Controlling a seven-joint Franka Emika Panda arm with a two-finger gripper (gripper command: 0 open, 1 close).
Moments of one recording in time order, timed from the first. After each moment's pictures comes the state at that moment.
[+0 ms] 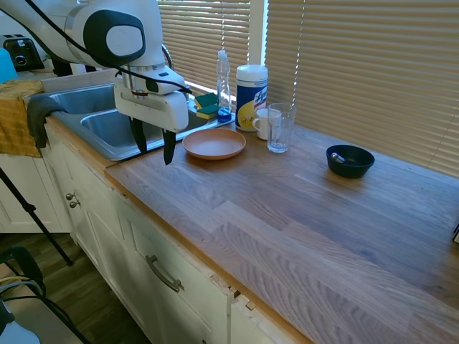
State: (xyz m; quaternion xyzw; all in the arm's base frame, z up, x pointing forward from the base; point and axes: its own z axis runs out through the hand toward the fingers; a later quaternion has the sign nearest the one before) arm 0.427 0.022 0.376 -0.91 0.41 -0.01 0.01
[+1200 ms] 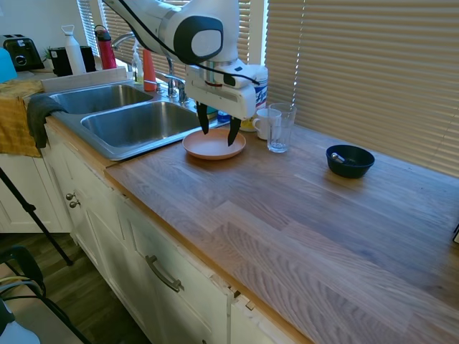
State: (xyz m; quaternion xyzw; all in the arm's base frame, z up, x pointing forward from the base) arm 0.589 -0.075 0.381 -0.90 0.43 -0.05 0.09
